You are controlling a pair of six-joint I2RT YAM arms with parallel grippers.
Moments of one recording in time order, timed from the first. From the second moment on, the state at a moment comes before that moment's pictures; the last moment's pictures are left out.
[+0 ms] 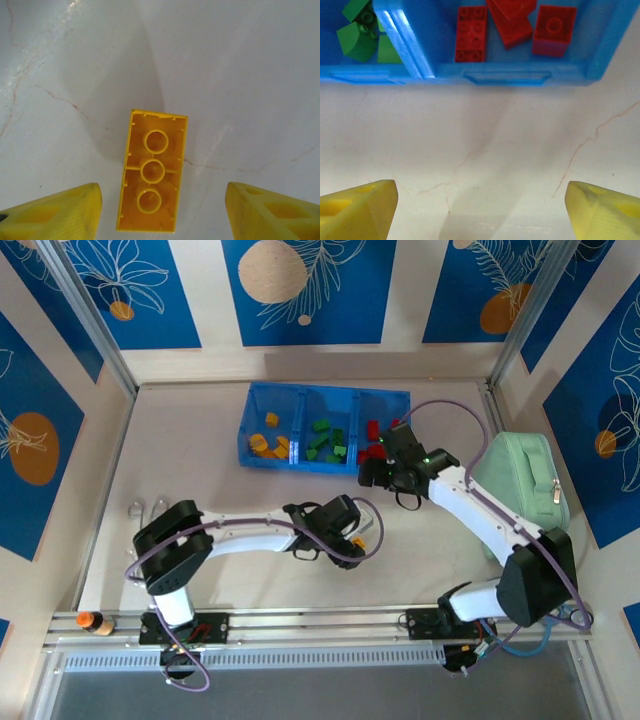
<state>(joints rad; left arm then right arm) -1.11 1.78 1.10 -0.36 0.08 -0.22 0.47 1.34 1.05 -0.76 0.10 0.57</state>
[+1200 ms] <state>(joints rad) -0.90 1.71 1.11 -0.41 0.00 -0.25 0.42 1.11 0.74 -0.70 0.05 0.67</state>
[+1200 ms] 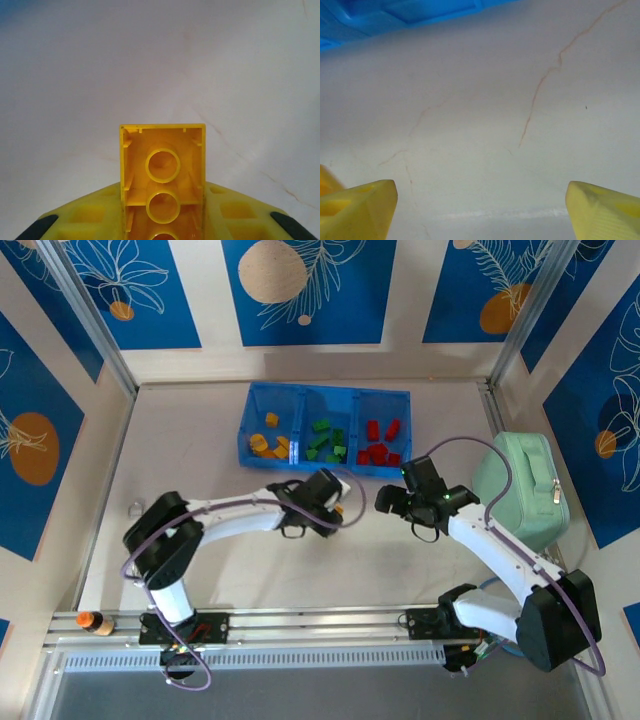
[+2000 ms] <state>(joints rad) -0.41 1.84 1.40 -0.46 -0.01 -0.30 0.43 1.03 0.59 -0.68 0.01 0.75</state>
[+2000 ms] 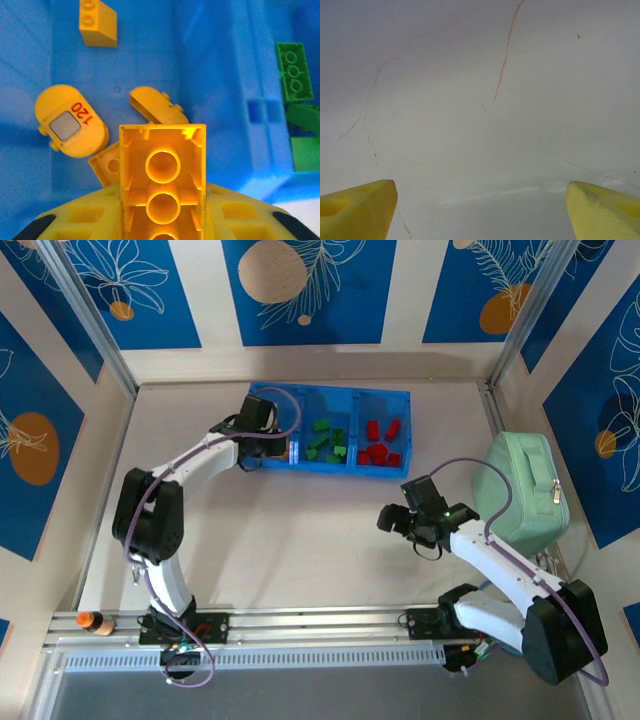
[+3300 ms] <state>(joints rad) -0.36 1.60 1.27 -0.46 -0.07 -0.29 0.44 0.98 0.57 -0.68 0.02 0.75</state>
